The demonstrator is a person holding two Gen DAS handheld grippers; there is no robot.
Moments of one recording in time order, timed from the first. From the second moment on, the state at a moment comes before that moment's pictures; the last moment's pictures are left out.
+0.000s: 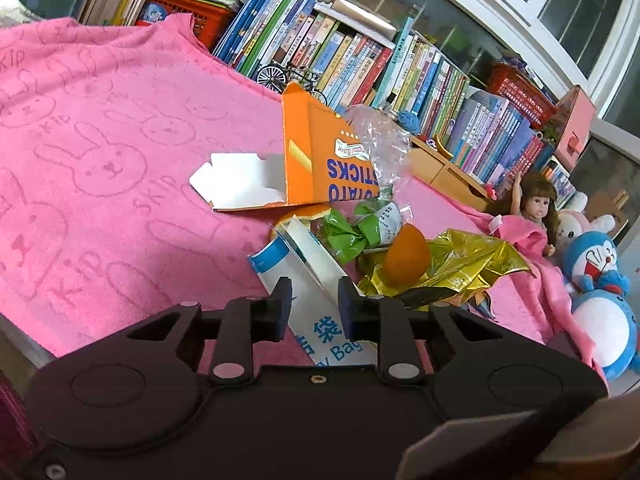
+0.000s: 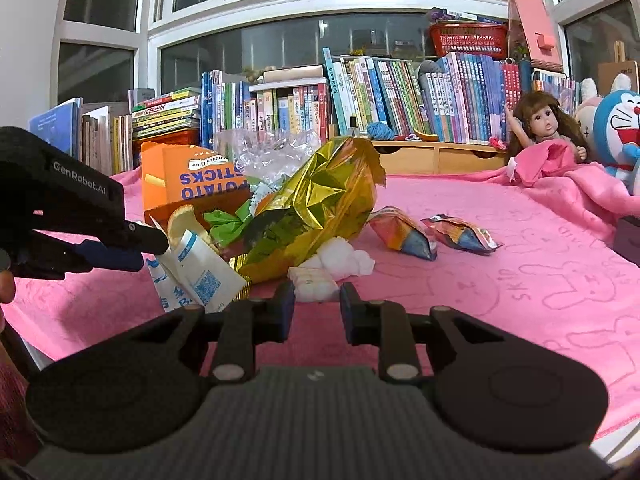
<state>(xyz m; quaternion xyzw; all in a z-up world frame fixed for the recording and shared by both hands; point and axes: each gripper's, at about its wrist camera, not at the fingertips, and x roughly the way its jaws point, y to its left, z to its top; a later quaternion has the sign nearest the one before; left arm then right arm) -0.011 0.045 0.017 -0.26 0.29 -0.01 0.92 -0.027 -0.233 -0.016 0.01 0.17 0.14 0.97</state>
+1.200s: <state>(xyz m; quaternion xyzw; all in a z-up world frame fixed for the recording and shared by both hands) 0.020 0.014 0.008 -0.17 0.36 -0.05 0.92 -0.052 -0.187 -0.028 -0.05 0.16 0.27 0.95</state>
